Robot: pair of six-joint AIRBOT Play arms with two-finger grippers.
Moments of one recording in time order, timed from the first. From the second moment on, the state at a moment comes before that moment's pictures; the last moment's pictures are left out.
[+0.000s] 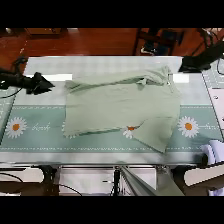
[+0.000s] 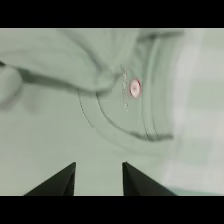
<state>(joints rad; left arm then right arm) 0.41 -1.52 1.23 0.81 -1.37 -1.20 -0.24 -1.69 1.77 -1.28 1.50 1.36</state>
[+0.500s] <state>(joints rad) 0.51 -1.23 0.63 0.84 -1.42 -1.10 -0.38 -1.40 1.22 -1.10 1.43 1.29</state>
